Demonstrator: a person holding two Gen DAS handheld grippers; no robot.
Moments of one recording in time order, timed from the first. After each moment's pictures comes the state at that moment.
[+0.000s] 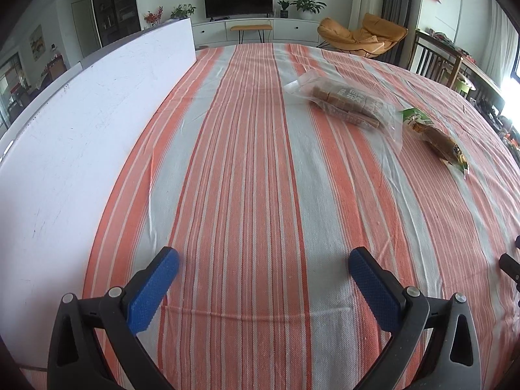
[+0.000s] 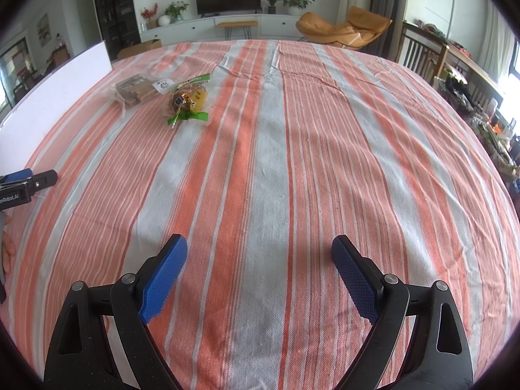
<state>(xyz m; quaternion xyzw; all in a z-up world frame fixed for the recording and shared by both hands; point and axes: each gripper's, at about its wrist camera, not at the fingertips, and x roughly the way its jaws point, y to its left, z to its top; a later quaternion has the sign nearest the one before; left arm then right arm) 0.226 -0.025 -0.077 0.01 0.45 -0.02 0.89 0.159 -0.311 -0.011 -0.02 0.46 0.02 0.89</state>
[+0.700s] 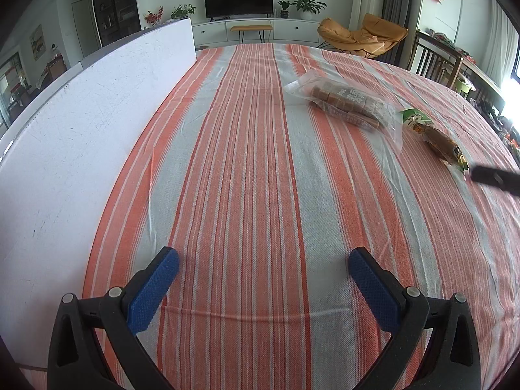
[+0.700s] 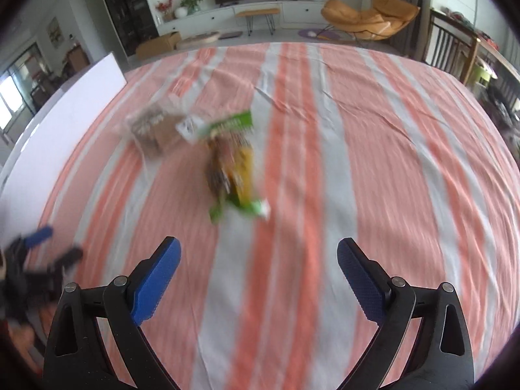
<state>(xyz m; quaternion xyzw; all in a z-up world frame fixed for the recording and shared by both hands) 0.226 -0.025 -0.077 0.01 0.45 -0.02 0.89 0.266 -0.273 0.010 0.01 0.49 0.08 0.87</state>
